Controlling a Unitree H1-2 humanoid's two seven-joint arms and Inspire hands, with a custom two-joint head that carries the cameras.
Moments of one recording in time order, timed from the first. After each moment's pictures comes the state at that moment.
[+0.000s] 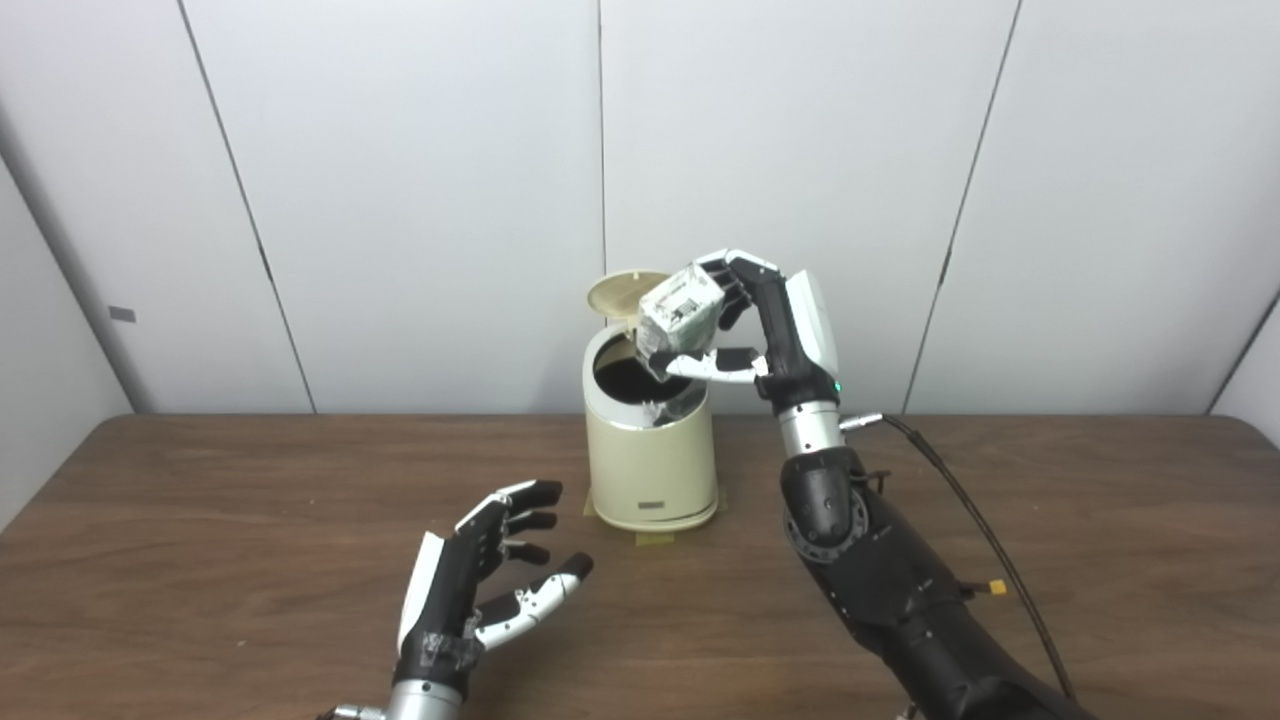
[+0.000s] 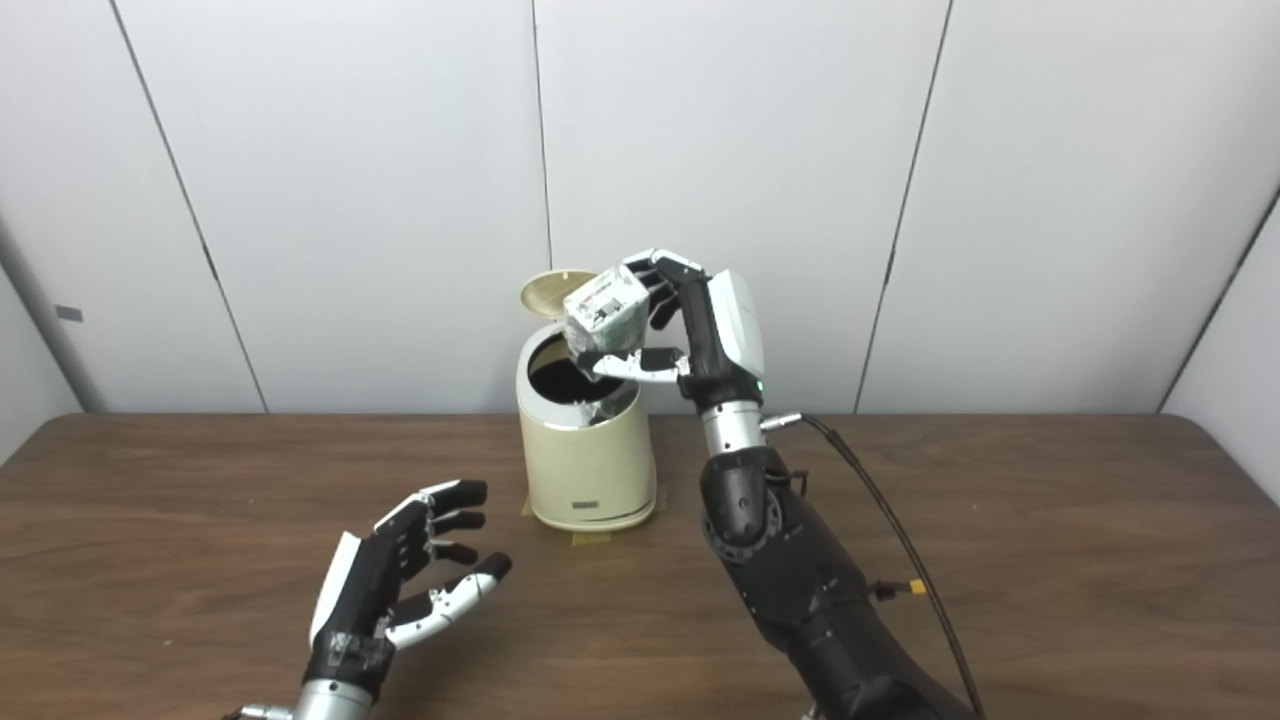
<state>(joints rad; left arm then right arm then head) -0.09 0.03 -0.07 -0.08 0.19 -0.05 0.02 -0.86 -0.06 0.24 0.82 -0.44 -0.43 -0.57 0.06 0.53</state>
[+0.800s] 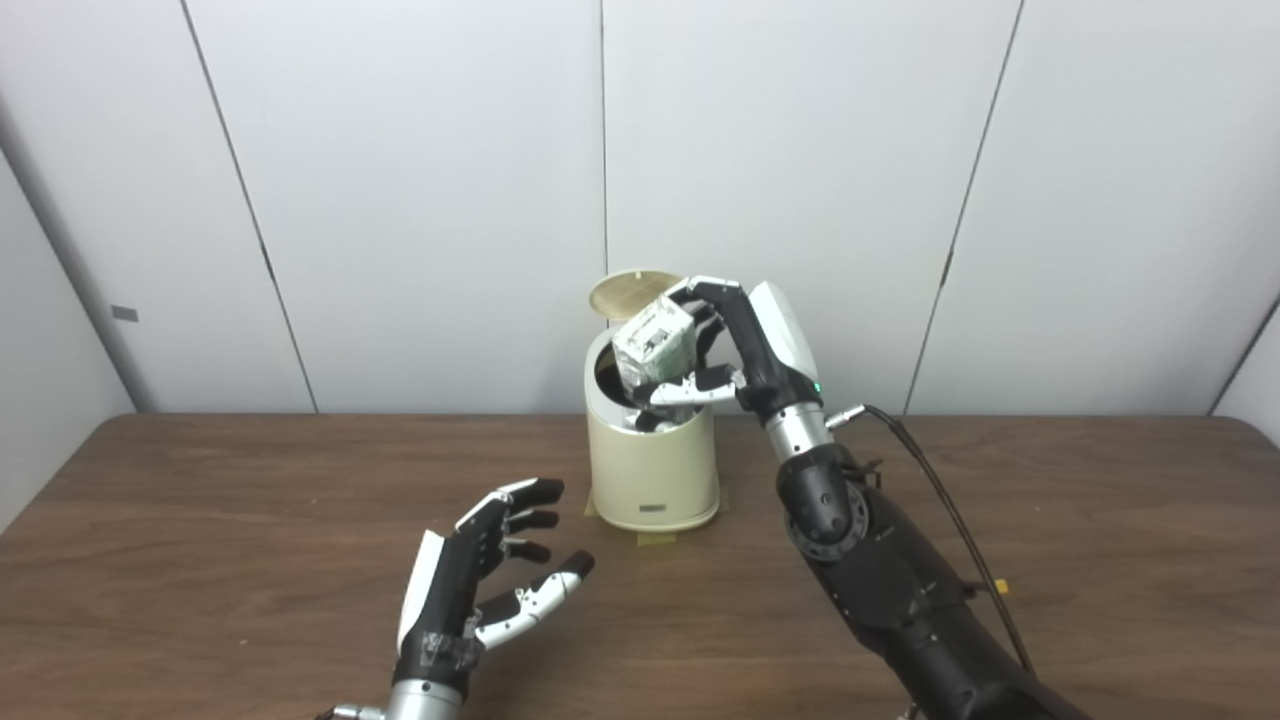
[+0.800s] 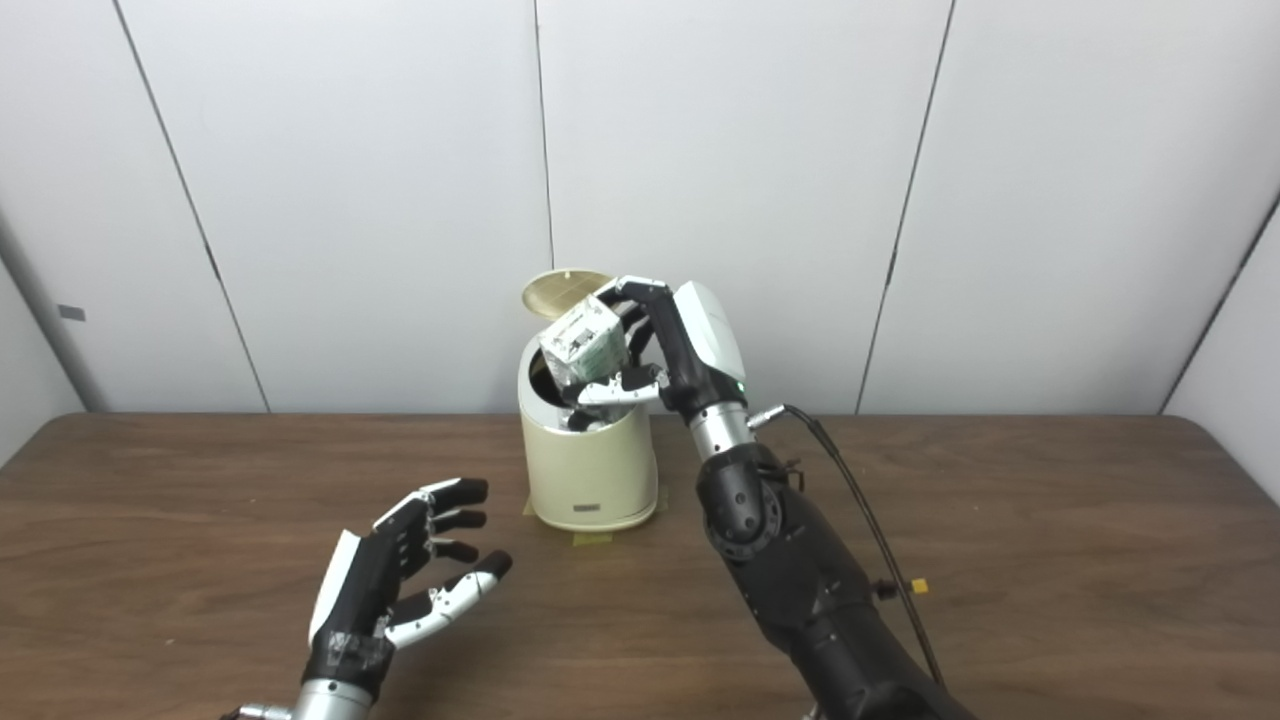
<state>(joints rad) -0.09 0.03 -0.07 -0.09 0.19 -0.05 0.02 -0.85 -0.06 0.24 0.77 -0.48 -0.34 -0.38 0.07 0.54</state>
